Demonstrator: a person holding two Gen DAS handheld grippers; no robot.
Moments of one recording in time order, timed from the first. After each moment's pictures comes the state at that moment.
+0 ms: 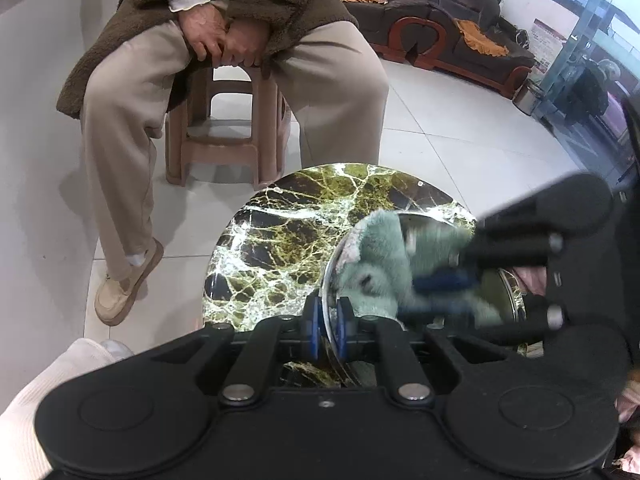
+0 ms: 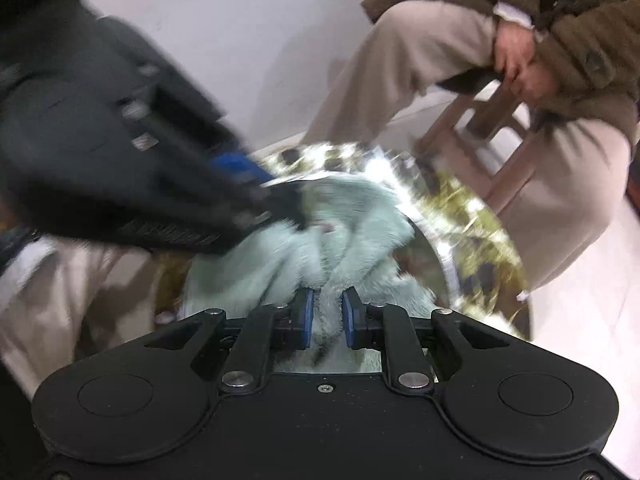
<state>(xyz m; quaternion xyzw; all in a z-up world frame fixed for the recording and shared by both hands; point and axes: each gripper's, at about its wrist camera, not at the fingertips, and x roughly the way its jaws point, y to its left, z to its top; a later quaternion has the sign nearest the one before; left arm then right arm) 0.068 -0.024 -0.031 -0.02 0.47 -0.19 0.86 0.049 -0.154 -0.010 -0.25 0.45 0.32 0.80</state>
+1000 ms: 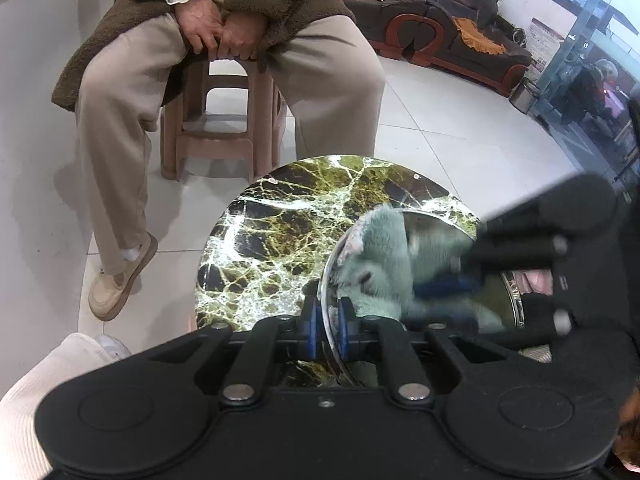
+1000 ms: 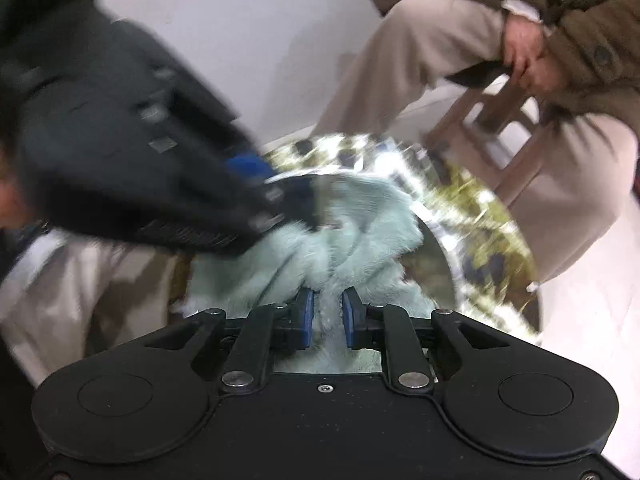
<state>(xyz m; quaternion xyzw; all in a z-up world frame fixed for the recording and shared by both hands) 0.064 -0.025 -0.036 -0.02 0.48 -0.19 0.86 0.051 -0.160 -0.013 -0.25 0.46 0.32 0.79</state>
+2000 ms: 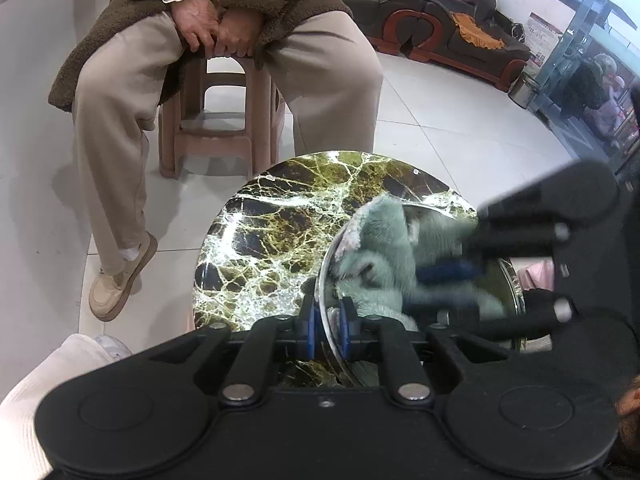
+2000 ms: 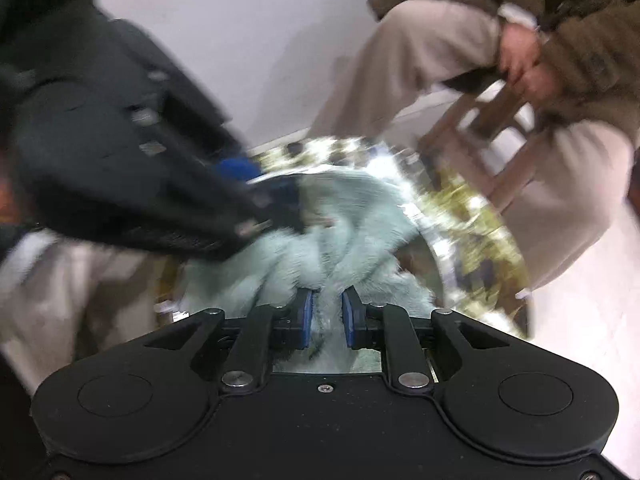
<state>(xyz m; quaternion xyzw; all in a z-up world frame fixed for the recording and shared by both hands) 0.066 -0.028 -0.037 -0.01 0.48 -0.19 0.85 0.044 -0.156 -0.012 -0.26 0.45 0.32 0.79</state>
